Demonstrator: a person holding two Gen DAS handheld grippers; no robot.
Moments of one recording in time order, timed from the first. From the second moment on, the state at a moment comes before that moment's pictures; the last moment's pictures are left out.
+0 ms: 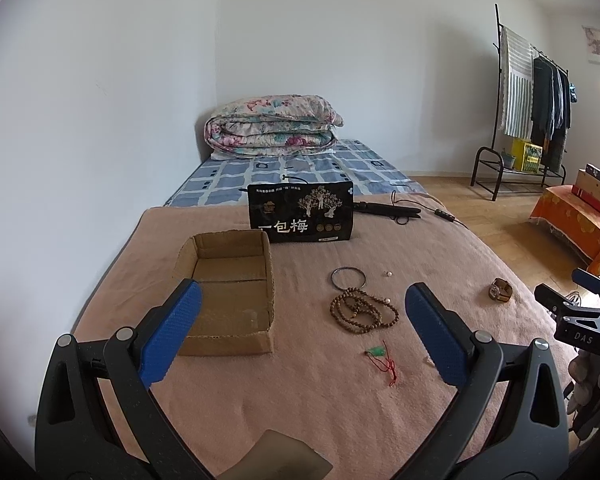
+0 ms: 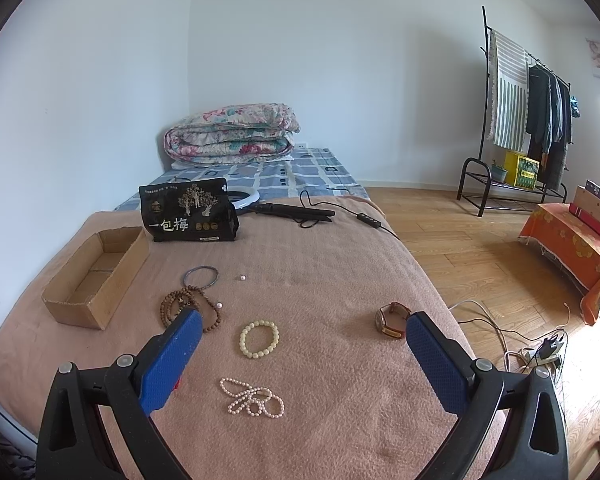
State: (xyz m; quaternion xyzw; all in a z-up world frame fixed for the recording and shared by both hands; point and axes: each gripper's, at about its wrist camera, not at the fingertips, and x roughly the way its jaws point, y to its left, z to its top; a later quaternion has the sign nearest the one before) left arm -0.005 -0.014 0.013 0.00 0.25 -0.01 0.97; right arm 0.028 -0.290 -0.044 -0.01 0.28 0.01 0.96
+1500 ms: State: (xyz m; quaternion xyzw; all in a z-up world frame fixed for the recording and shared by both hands) left arm 0.139 -0.037 -0.101 -0.04 0.46 -0.11 0.88; right arm 0.101 -0.287 -0.087 0.02 0.40 0.08 0.92
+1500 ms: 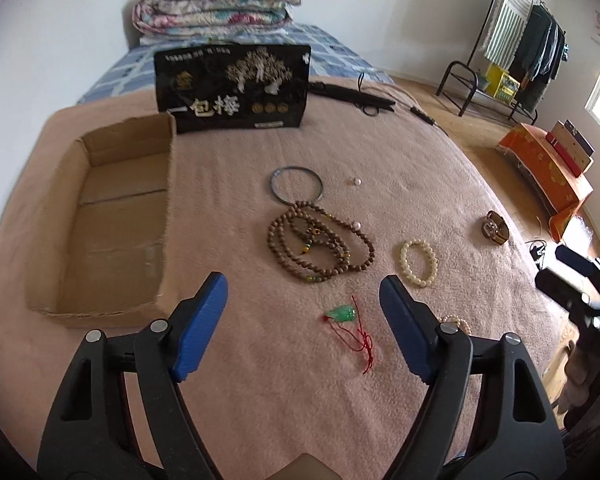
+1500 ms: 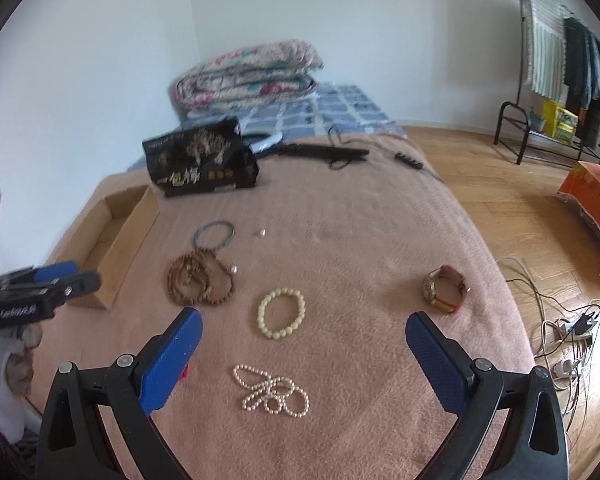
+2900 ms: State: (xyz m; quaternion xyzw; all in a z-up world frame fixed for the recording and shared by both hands) left arm 0.259 -0.068 -0.208 -0.04 0.54 0.02 0.84; right arm 0.122 -0.244 -0.215 -0.09 0.57 0.11 0.81
